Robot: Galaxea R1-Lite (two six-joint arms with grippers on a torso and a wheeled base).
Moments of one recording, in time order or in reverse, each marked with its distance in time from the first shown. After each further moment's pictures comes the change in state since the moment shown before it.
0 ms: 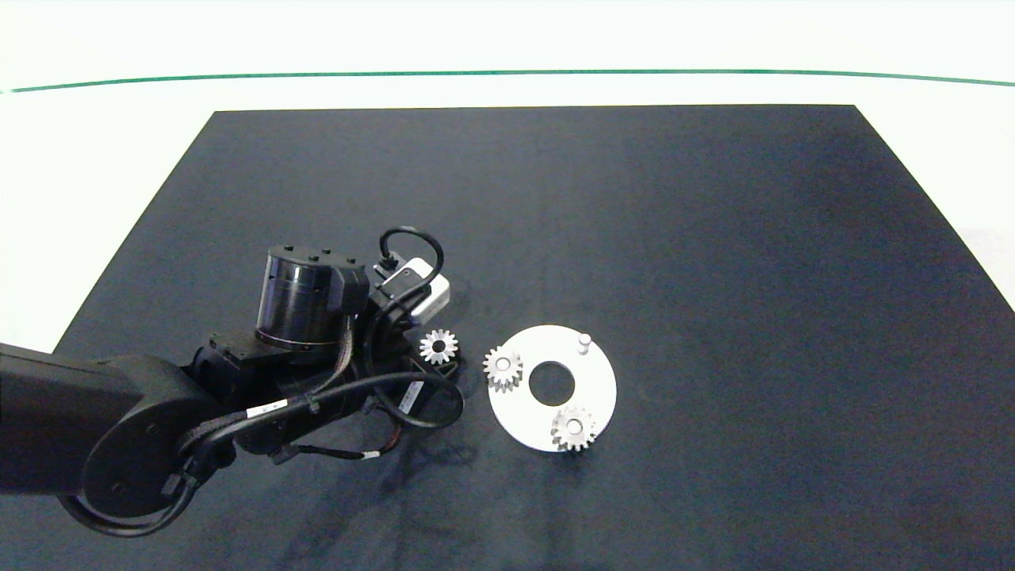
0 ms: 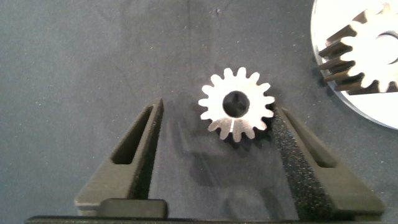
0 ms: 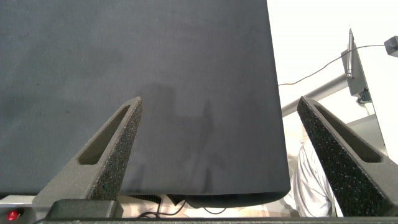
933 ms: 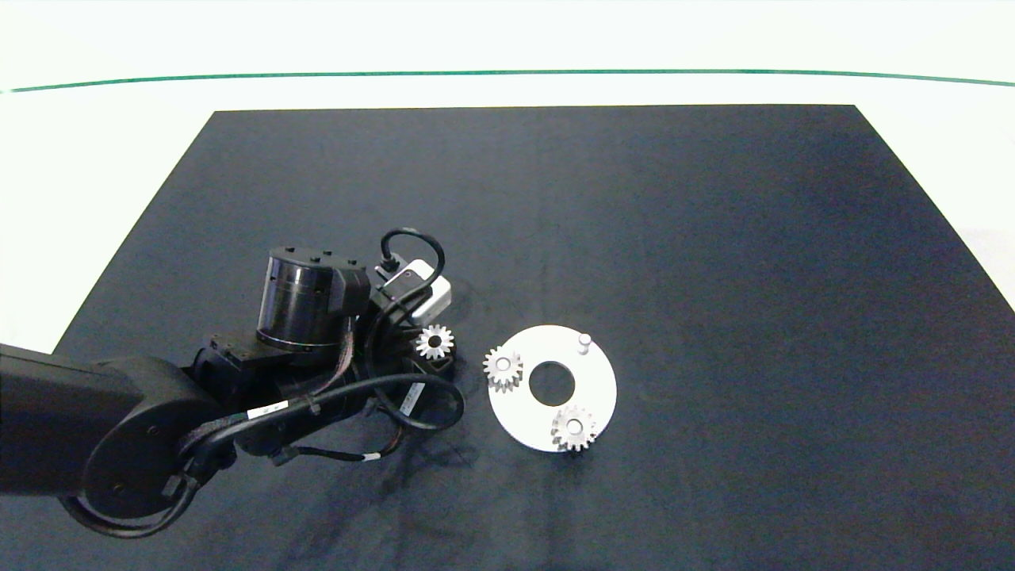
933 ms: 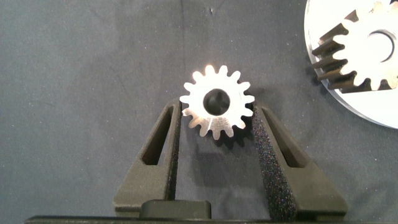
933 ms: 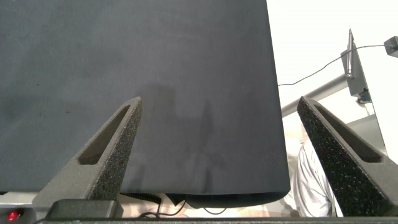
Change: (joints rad) left arm -0.003 0.000 0.002 0.001 -0.011 -0.002; right arm 0.000 0.000 -0.001 0.000 0.000 0.000
